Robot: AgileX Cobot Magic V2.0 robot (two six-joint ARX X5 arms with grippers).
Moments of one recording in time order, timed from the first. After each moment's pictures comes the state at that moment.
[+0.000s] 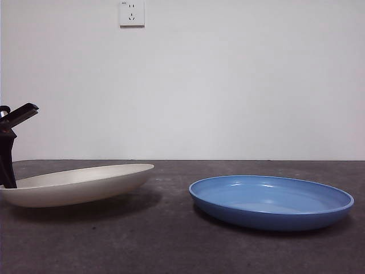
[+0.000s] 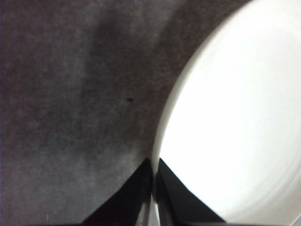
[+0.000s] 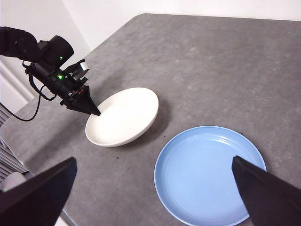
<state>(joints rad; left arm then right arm) 0.08 1.75 1.08 -0.77 0.54 -0.15 0.18 0.60 0.99 -0.85 -0.57 0.09</state>
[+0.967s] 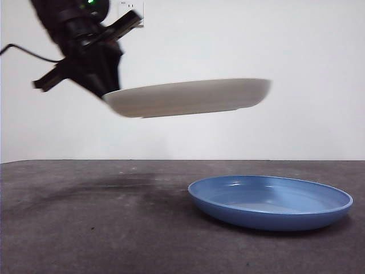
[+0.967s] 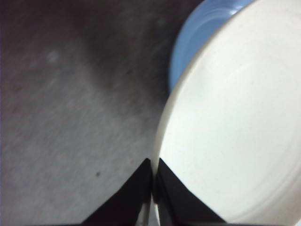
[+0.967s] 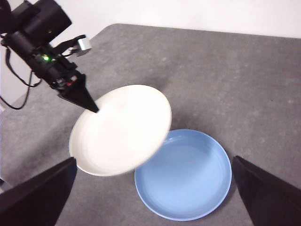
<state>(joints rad) -0.41 1.74 1.54 -1.08 0.46 -0.21 0.18 0.60 1.17 -1.01 -0.44 0.08</state>
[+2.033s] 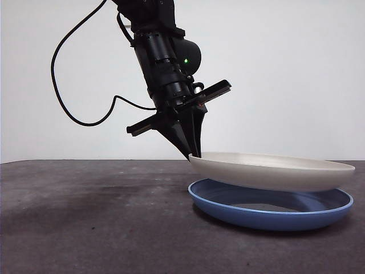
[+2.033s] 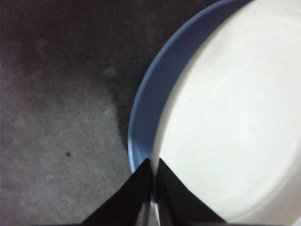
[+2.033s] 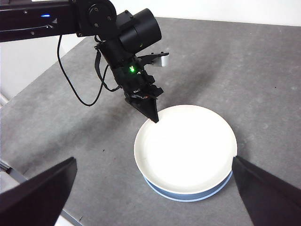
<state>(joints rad) -0.62 2.25 2.03 -1.19 0.37 -0.25 0.18 0.54 1.17 -1.09 -0.44 0.08</state>
